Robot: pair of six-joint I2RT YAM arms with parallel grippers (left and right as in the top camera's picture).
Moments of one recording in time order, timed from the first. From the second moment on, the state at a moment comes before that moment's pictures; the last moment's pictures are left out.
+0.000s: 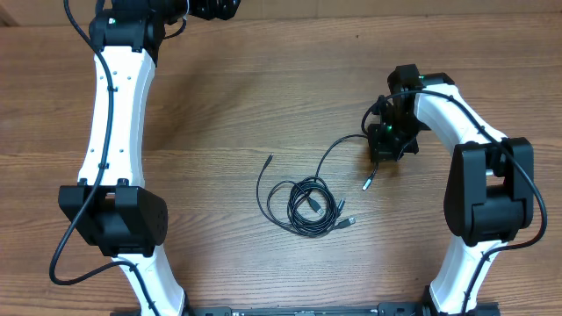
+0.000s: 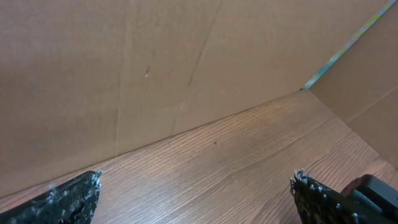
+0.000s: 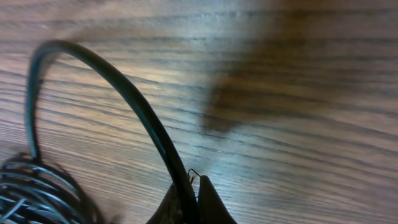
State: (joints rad) left arm -0.04 2.04 2.16 -0.55 0.64 -0.08; right arm 0.10 2.07 1.49 -1.11 -0.24 0.05
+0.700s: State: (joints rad) left arm -0.04 2.04 2.16 -0.54 0.63 -0.20; right arm 0.10 2.08 3.05 -1.20 -0.16 0.13
